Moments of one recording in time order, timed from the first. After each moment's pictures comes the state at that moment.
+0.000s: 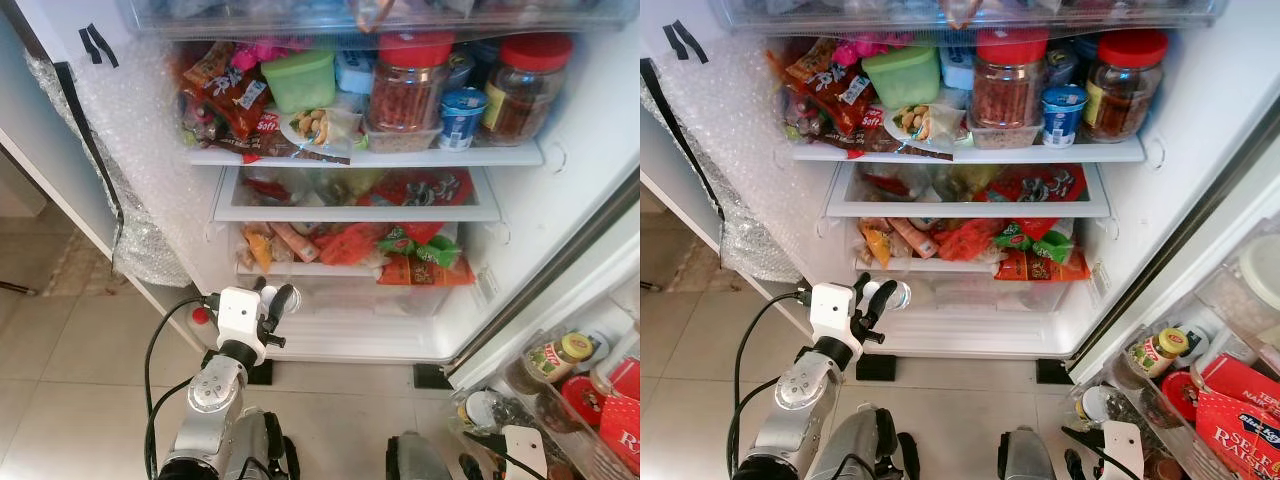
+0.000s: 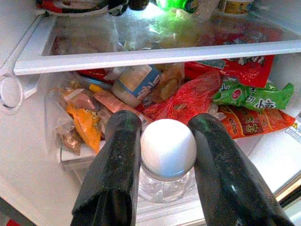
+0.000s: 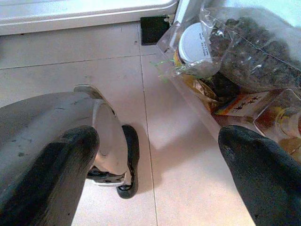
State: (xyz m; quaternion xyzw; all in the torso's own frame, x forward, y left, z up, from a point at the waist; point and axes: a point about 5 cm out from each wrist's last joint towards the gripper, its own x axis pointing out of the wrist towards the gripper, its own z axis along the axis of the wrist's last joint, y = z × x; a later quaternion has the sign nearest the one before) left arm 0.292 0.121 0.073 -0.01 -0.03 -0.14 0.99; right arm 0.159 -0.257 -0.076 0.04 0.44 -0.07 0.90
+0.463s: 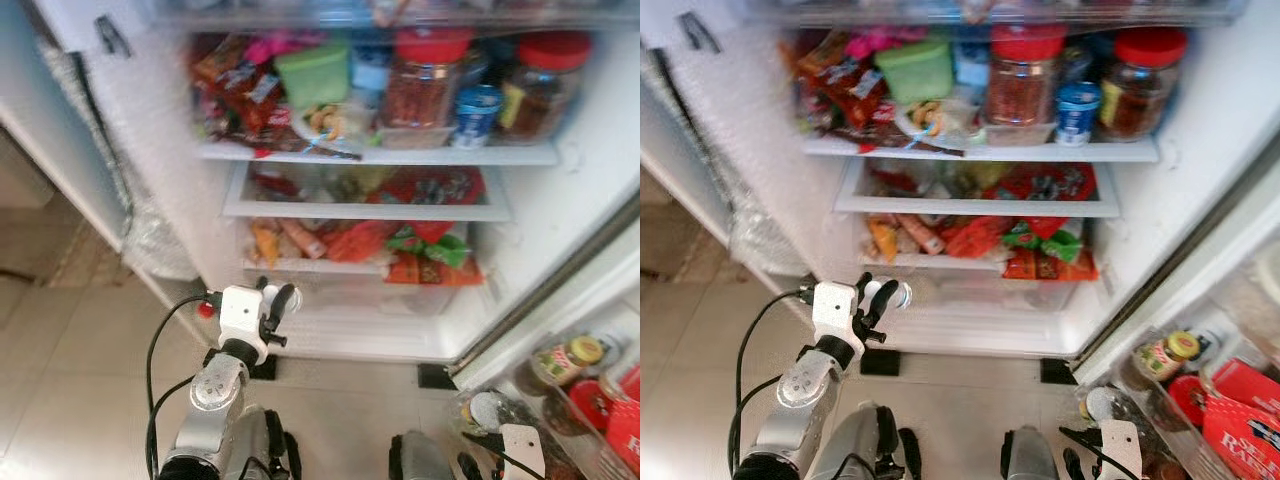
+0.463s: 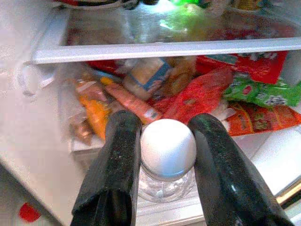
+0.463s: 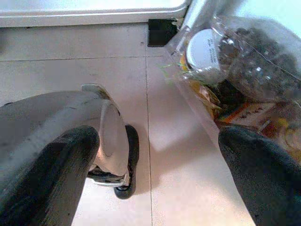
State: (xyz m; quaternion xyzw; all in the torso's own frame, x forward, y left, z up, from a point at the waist) left arm 0.294 0.120 0.074 0.00 -0.03 -0.14 0.99; right arm 0.161 -0.257 -0.076 0.03 0.43 -0.06 0.90
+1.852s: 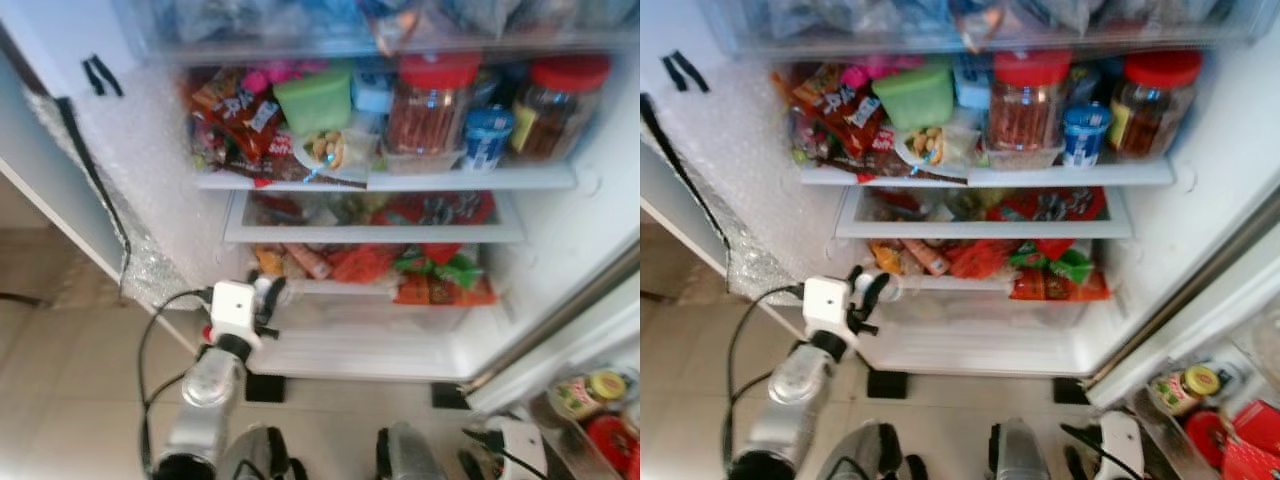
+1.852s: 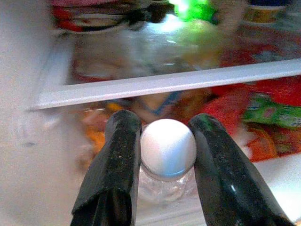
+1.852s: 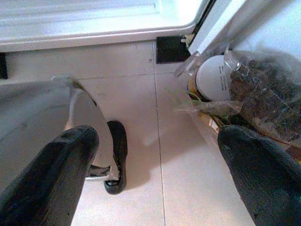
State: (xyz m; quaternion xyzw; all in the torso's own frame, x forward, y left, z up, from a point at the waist) left arm 0.293 0.116 0.078 -0.01 -0.04 -0.14 0.99; right arm 0.159 -0.261 -0.075 0.03 0.44 -0.07 0.90
